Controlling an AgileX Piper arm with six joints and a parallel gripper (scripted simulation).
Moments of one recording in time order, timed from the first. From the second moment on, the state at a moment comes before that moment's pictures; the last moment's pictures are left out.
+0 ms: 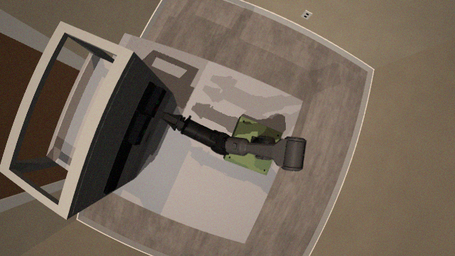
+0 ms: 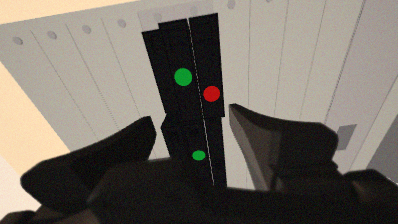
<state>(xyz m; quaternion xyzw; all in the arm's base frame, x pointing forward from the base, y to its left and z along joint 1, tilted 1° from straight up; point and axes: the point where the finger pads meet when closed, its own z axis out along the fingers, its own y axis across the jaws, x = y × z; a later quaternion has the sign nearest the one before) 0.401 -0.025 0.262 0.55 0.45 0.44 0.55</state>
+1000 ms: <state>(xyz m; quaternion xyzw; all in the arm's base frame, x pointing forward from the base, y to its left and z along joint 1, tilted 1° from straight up) 0.401 -0.025 0.262 0.55 0.45 0.44 0.55</state>
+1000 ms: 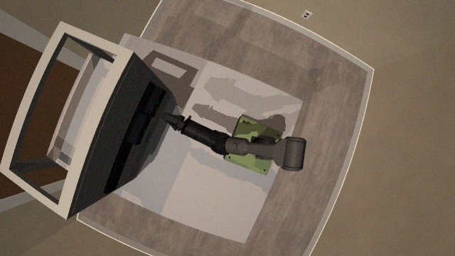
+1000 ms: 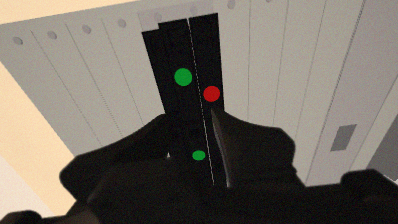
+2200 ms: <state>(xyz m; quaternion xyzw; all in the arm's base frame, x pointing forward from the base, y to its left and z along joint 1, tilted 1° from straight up) 0.394 0.006 0.270 0.55 0.45 0.44 0.55</state>
